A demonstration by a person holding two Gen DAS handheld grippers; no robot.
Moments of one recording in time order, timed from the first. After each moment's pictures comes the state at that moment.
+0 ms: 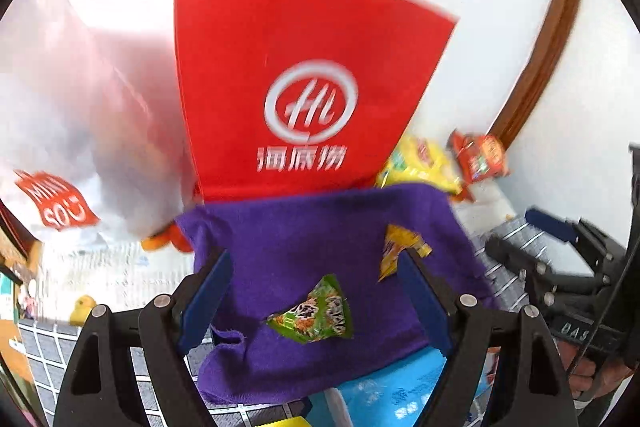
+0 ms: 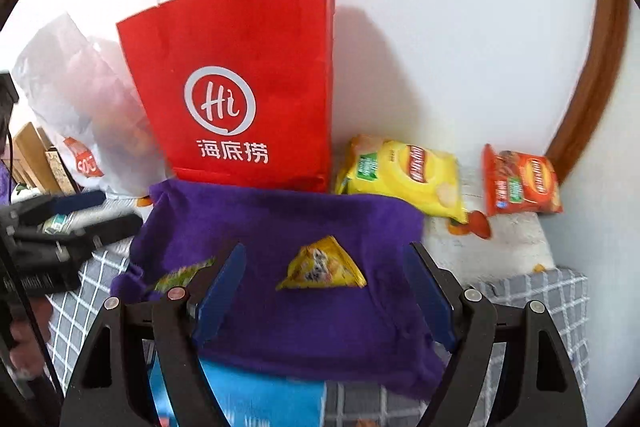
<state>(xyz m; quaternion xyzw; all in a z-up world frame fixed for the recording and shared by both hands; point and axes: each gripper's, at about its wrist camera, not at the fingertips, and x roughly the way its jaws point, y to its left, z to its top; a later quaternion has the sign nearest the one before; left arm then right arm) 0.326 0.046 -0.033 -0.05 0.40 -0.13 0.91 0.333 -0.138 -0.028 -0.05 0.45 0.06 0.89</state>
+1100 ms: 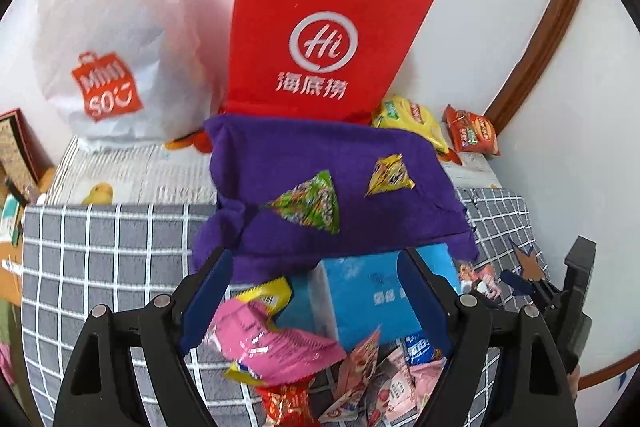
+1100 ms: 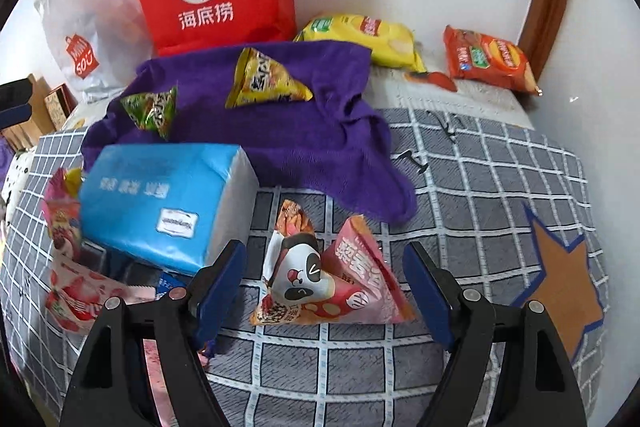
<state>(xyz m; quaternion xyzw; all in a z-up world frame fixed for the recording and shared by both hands) 0.220 0.058 -0.060 -0.09 0.44 -0.09 0.89 0.213 -0.221 -0.118 -0.04 0.52 0.06 0.85</state>
